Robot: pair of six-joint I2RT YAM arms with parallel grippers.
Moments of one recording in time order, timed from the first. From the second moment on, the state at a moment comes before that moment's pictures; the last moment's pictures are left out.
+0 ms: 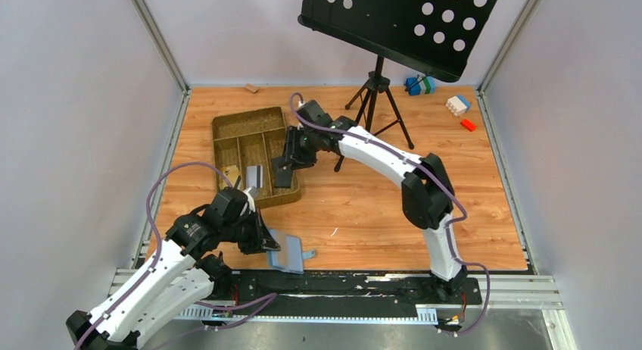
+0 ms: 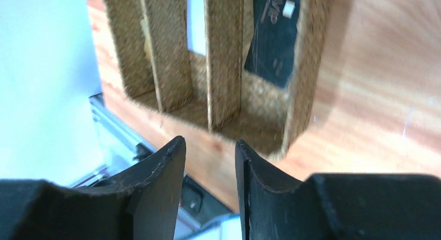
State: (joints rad) left arm -0.62 0.62 0.61 -0.95 0.33 -0.93; right arm 0.80 2.14 1.90 -0.62 -0.24 0.80
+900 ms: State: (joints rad) left arm -0.62 0.70 0.49 -0.62 0.34 -0.99; right arm 0.52 1.25 1.15 0.10 -0.98 1.25
